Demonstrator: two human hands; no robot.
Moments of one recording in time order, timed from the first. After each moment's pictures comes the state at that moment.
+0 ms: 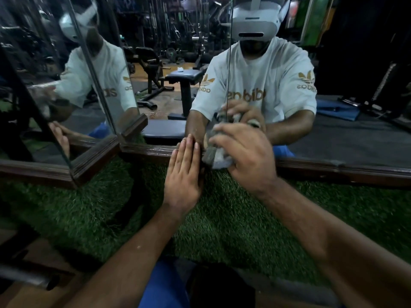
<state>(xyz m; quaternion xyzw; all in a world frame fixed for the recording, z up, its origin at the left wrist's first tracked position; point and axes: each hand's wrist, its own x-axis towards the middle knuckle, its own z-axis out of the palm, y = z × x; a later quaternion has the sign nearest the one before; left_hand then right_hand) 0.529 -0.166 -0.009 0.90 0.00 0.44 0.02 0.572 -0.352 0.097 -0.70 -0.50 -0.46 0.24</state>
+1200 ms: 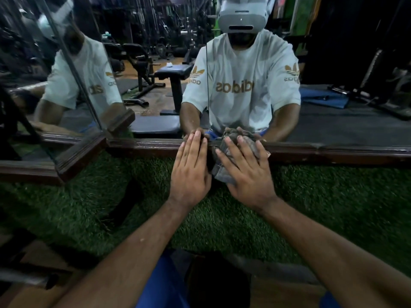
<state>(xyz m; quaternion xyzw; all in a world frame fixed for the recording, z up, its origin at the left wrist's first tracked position) 0.522 -0.214 0.004 0.90 -0.07 0.43 0.06 0.592 -0.399 -0.009 -0.78 -0.39 -0.49 0.05</state>
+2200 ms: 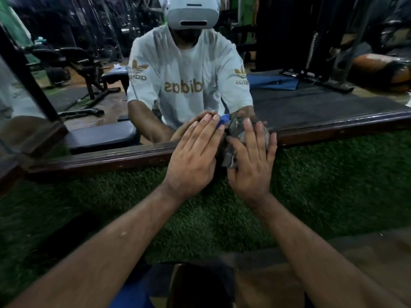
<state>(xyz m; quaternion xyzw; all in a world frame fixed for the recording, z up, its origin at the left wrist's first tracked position) 0.572 -0.303 0.041 0.84 -0.28 0.47 0.01 0.611 -0.468 -0.027 -0.78 -0.20 -0.56 0.21</state>
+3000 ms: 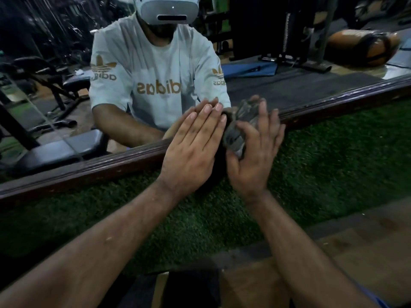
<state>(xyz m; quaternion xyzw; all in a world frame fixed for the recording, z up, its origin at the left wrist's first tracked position) 0.611 -0.404 0.042 0.81 -0.31 0.48 -0.12 0.632 -0.552 -0.024 -0.75 -0.09 -0.55 0.35</state>
